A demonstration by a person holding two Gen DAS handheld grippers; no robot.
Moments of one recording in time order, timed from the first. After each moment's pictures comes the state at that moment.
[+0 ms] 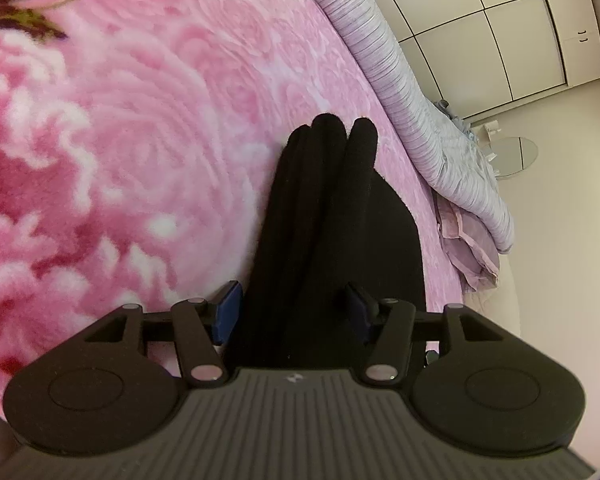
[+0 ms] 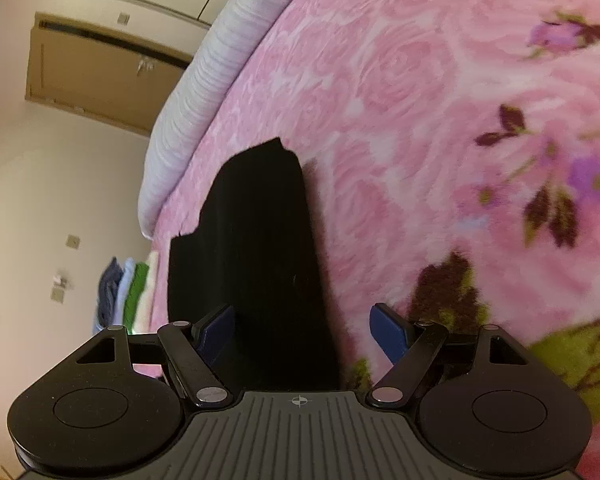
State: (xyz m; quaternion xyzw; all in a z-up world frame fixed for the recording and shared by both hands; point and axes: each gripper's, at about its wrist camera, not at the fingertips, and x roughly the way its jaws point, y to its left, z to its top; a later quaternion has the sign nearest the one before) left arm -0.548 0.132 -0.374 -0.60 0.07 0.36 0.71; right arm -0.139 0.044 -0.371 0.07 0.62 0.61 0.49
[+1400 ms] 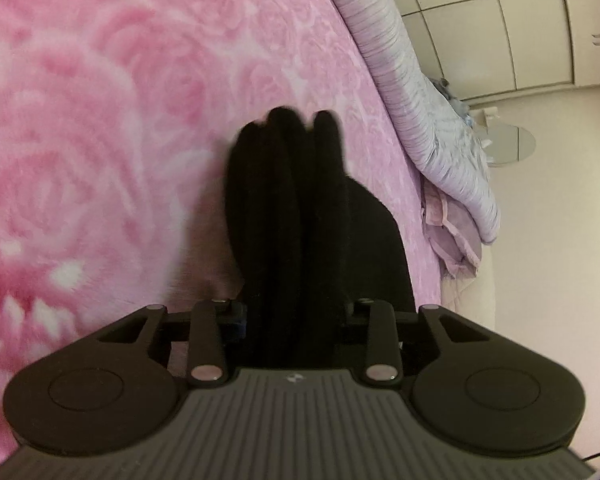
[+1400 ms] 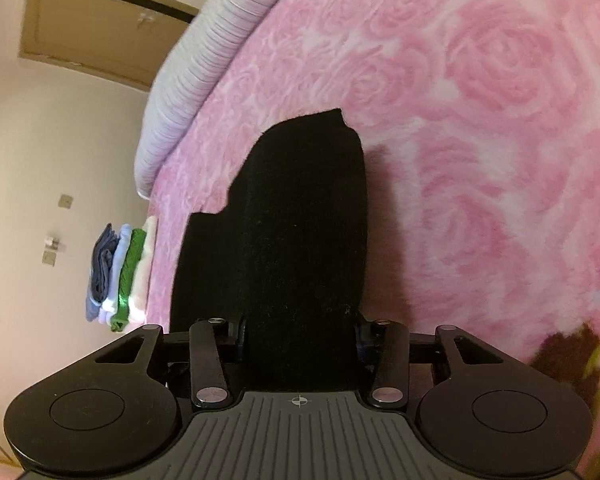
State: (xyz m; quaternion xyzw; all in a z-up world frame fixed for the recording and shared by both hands) left arm -0.525 0.177 -0.334 -0.66 0.09 0.32 0.68; right arm -0.172 0.116 -0.336 0.01 0.65 0.61 0.45
